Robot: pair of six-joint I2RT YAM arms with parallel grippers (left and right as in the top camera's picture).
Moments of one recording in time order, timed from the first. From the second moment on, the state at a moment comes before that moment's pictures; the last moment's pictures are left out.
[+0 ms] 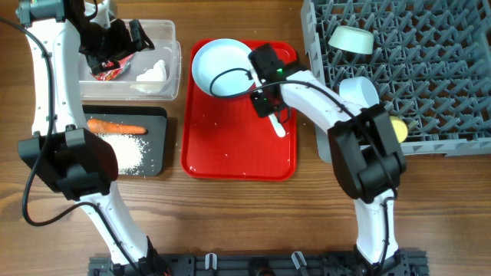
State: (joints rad) left arm 0.18 2.15 2.24 -1.42 0.39 -0.13; right arm 0.49 2.19 1.60 -0.76 0.01 0.04
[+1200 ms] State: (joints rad) left arm 0.18 2.15 2.24 -1.42 0.39 -0.13; right arm 0.41 2.17 1.53 -0.62 0.02 0.39
